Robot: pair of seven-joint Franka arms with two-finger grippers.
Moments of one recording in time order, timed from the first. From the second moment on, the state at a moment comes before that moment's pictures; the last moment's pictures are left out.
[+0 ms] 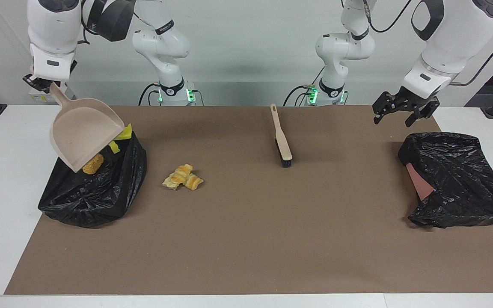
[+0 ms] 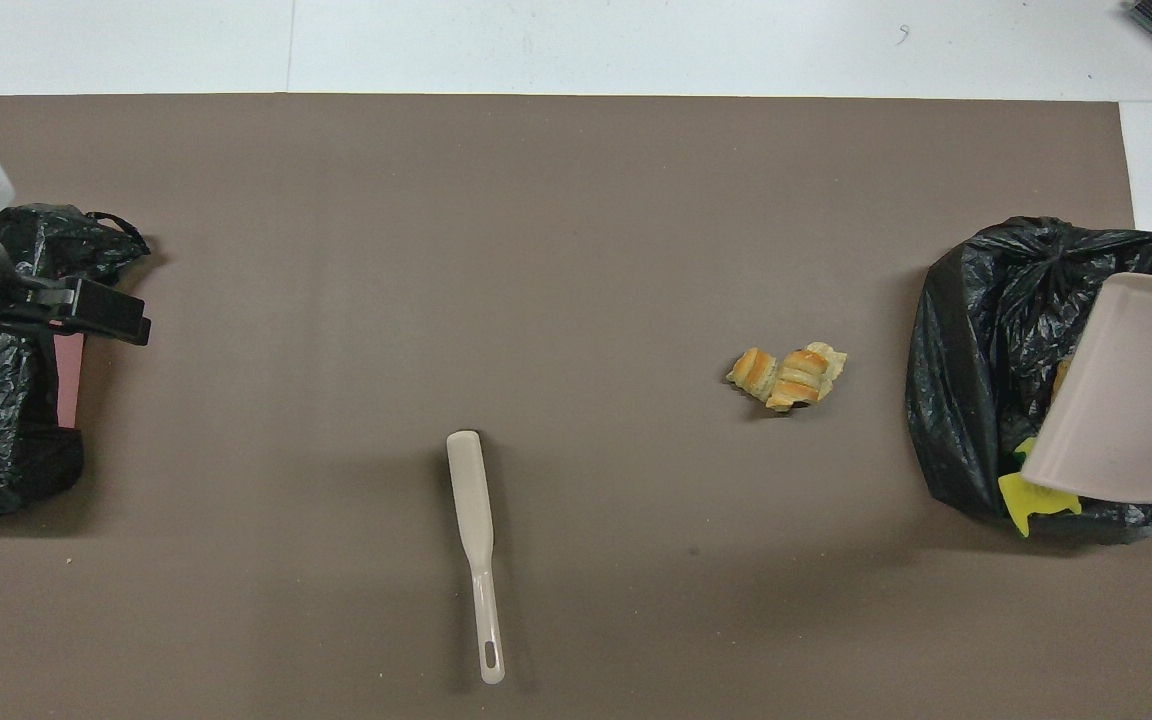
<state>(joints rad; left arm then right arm) -0.11 0.03 0.01 -1.56 -0.06 1.56 0.04 -0.17 -0.12 0.10 -1.72 -0.52 1.46 -1.04</state>
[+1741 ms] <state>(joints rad) -0.10 0.03 0.01 -1.56 -0.06 1.56 0.04 0.44 0.62 0.29 -1.44 -0.25 2.29 0.76</state>
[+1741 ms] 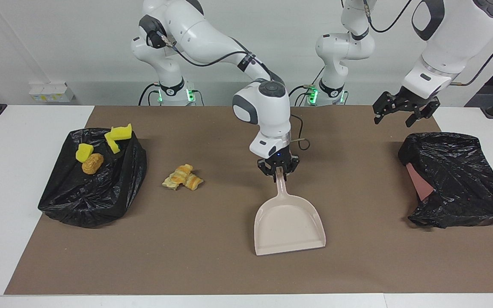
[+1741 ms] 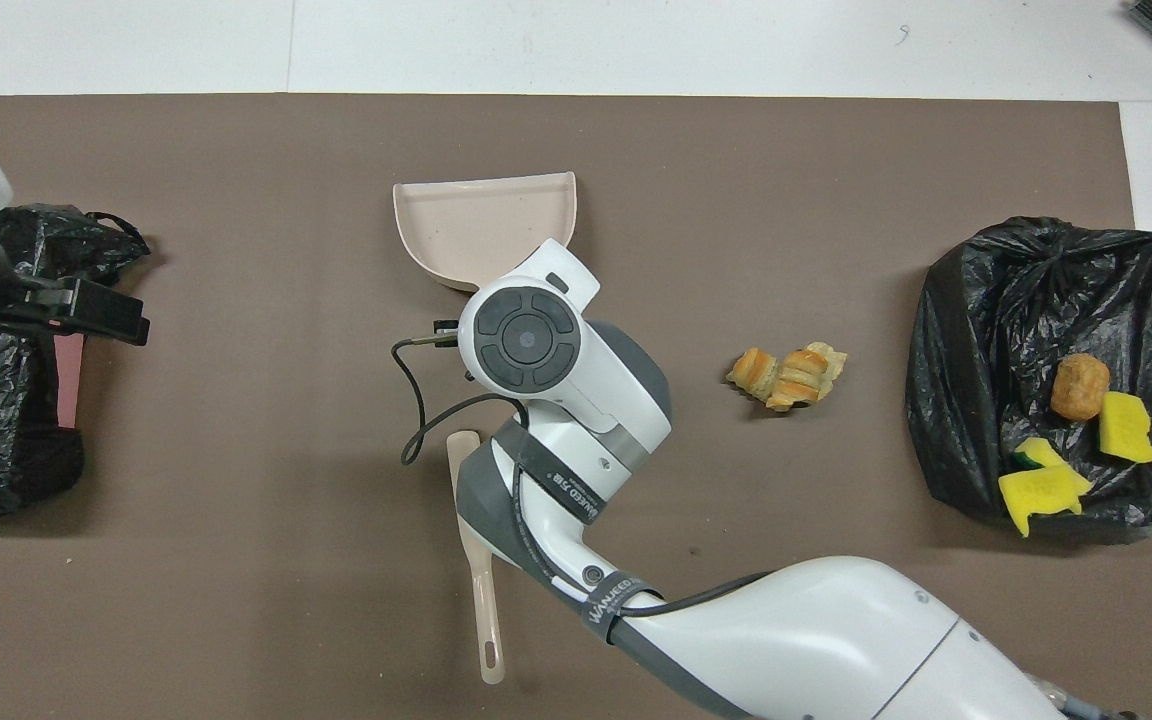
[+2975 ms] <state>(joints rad) -0.10 0.03 0.01 -1.56 -0.06 1.56 0.04 0.55 0.18 0.38 -1.95 -0.08 2.22 0.80</state>
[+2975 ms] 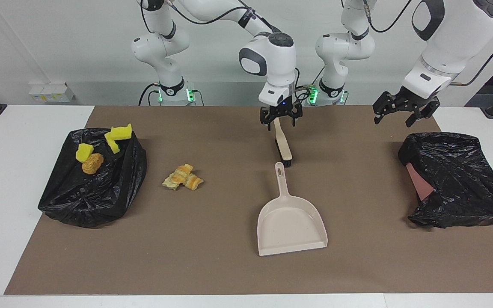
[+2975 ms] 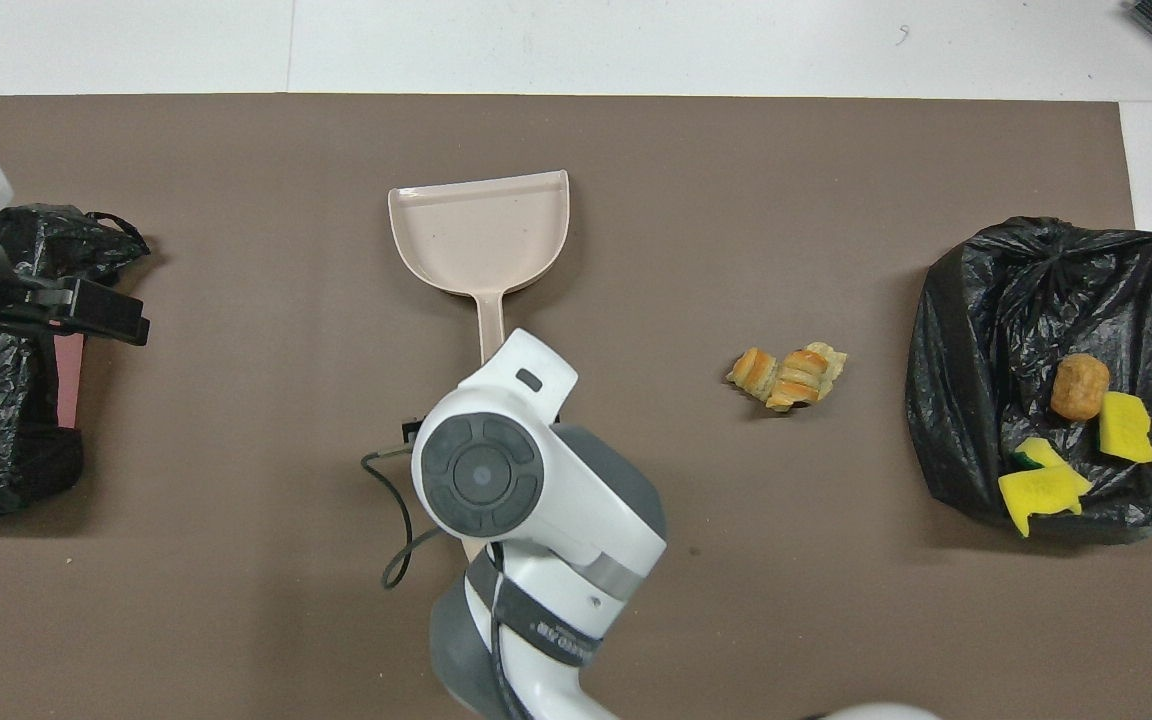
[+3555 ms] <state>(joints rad) -0.10 0.03 0.01 -1.56 -0.06 1.56 0.04 0.62 0.16 0.38 -2.17 -0.05 2.37 0.80</state>
